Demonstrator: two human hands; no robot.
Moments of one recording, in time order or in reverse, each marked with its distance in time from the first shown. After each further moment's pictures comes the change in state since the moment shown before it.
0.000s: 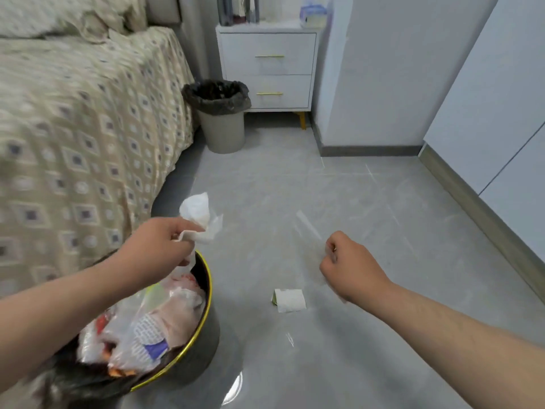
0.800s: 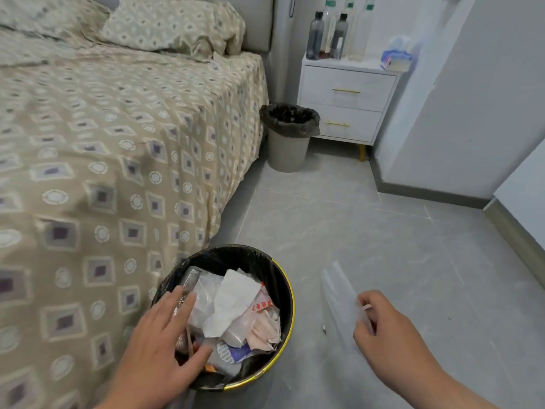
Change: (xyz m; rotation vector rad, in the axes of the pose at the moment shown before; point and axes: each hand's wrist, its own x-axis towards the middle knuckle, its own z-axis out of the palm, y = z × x) left_hand -0.095 -0.190 -0.018 0.408 0.129 0.075; right_hand -0.062 -0.095 0.051 0.046 -0.136 -0.017
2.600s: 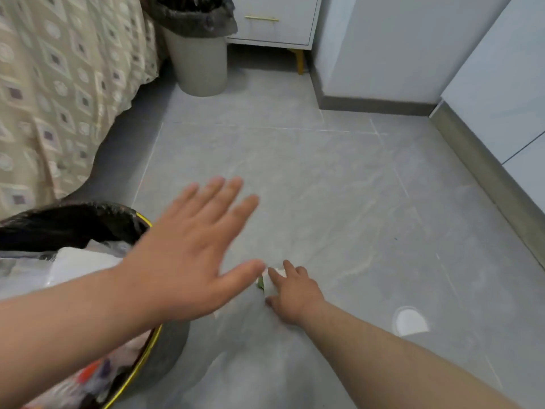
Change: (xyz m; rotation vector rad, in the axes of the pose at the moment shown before) left_hand 0.139 0.185 0.062 0.159 0.092 0.645; right_hand 0.152 0.198 0.132 -0.569 -0.341 0.046
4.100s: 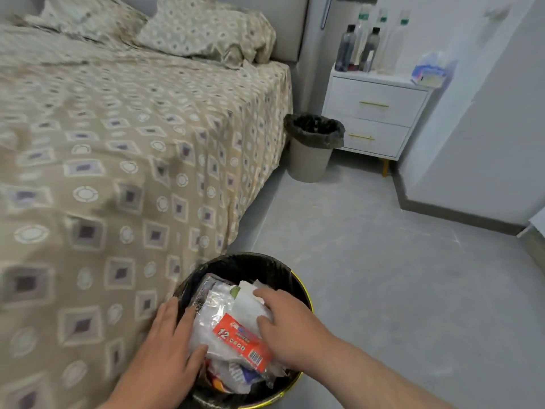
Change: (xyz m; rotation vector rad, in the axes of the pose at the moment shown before) left_hand -0.217 -0.087 -0.057 -0.190 -0.244 -0.897; right_hand -0.138 -0.242 -0.152 0.319 0.162 -0.509
